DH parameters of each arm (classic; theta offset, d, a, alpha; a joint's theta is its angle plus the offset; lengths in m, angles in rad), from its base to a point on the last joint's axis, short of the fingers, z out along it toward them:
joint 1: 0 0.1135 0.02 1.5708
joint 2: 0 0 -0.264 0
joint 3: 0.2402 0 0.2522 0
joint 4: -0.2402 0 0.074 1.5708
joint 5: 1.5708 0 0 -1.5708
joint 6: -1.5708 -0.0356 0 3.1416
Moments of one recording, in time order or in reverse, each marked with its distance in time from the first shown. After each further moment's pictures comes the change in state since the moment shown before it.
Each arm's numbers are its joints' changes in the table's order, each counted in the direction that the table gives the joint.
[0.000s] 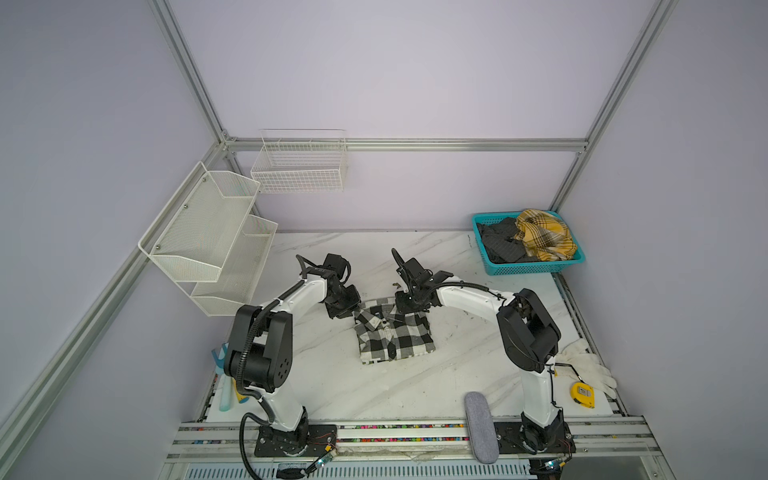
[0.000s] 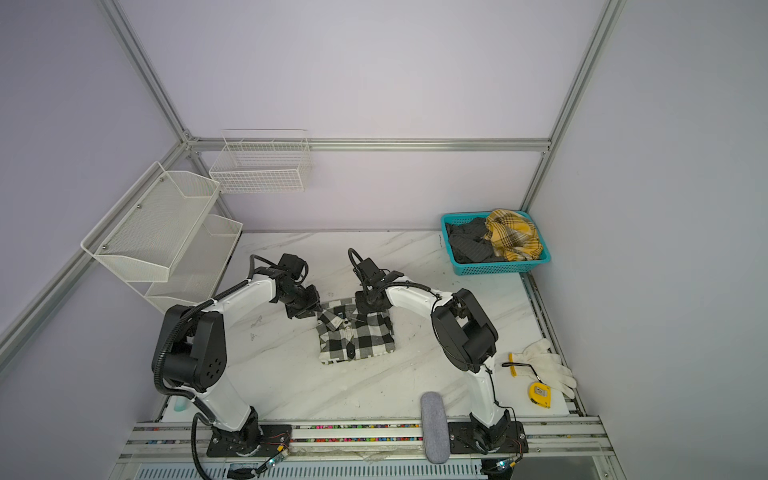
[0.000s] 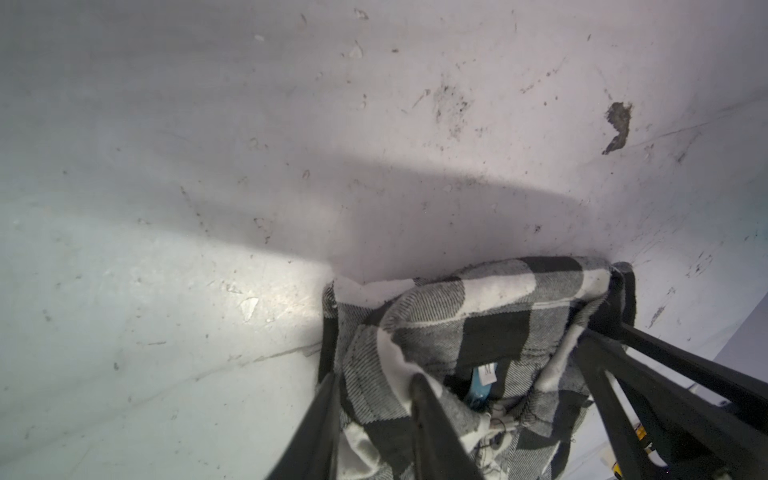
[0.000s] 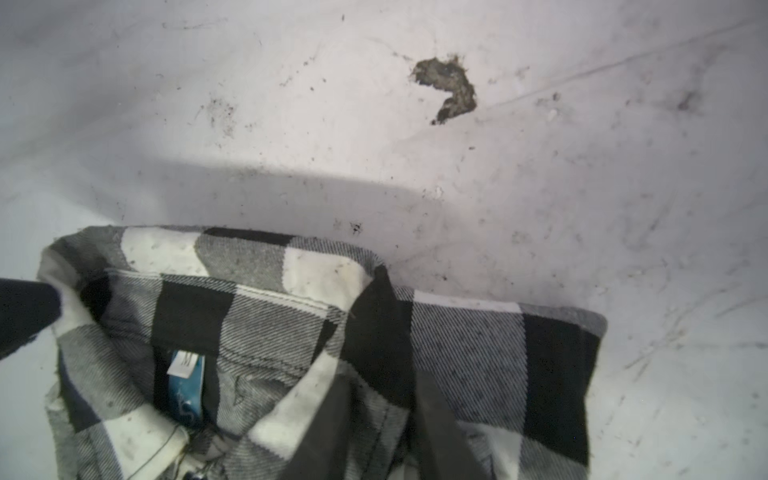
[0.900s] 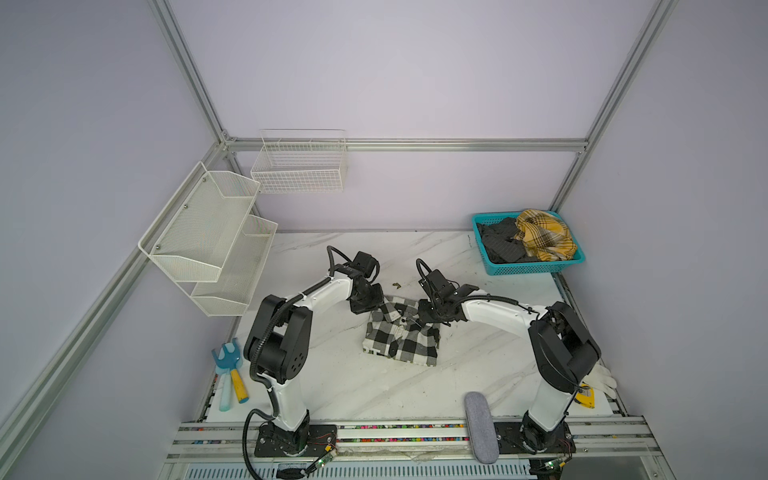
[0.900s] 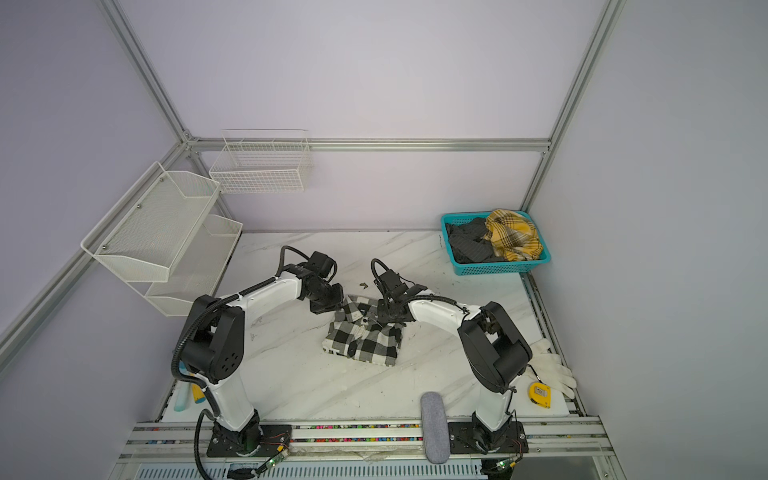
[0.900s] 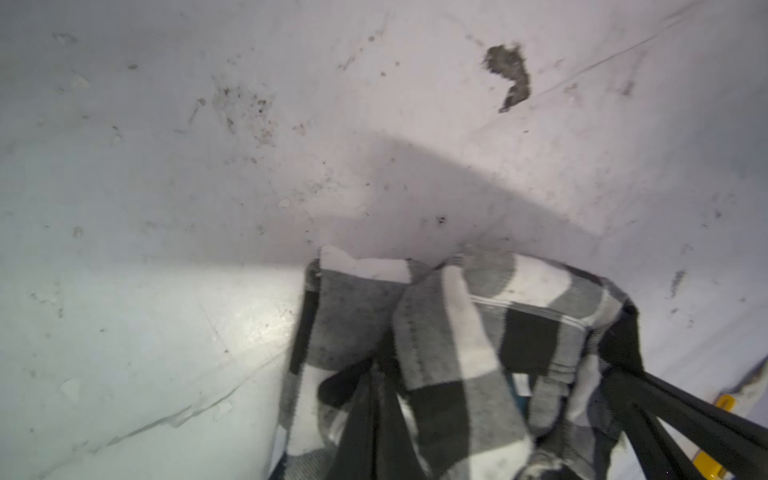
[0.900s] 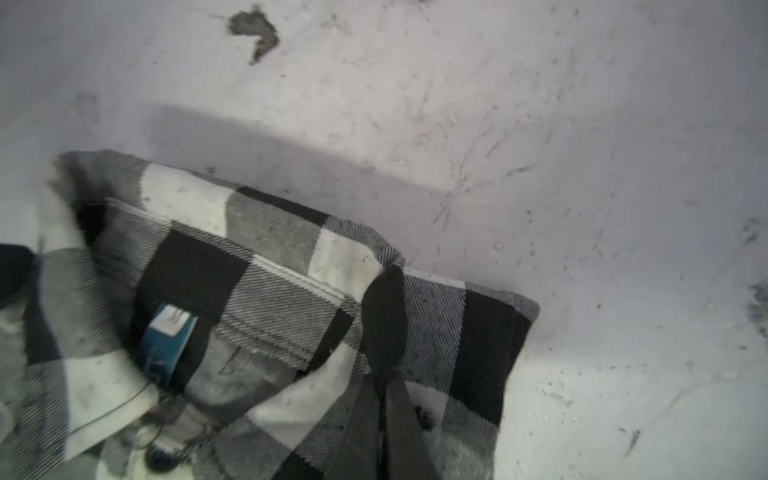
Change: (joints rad) left arm -0.176 -0.129 0.115 0.055 -0.093 -0.032; right arm -0.062 0.217 -0.336 0.078 0.112 -0.111
